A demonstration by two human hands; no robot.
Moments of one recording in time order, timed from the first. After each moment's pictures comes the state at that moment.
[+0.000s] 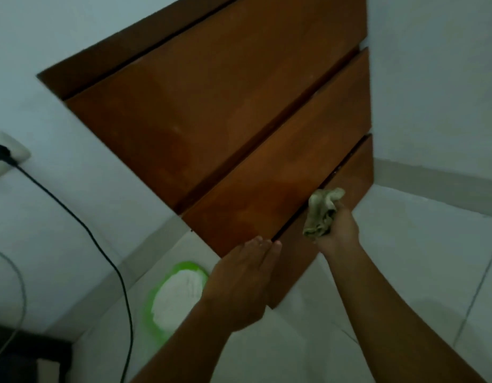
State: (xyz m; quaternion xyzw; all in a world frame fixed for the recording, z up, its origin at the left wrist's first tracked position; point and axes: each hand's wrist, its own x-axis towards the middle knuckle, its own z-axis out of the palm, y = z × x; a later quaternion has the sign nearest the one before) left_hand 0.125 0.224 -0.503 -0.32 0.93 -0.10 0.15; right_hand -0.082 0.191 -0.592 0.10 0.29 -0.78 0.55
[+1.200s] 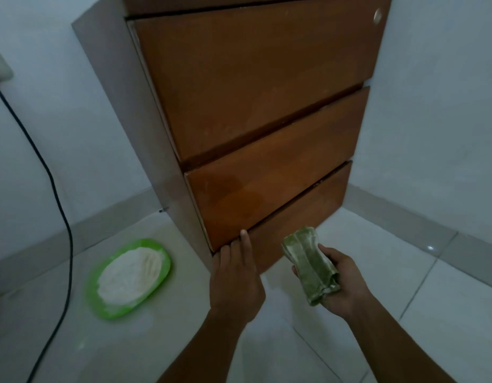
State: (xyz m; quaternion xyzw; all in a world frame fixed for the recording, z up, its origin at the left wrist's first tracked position) left_hand 0.109 0.252 -0.607 -0.53 0.84 -0.05 -0.10; right_hand -0.083 0.305 -0.593 0.00 0.40 -0.61 0.68
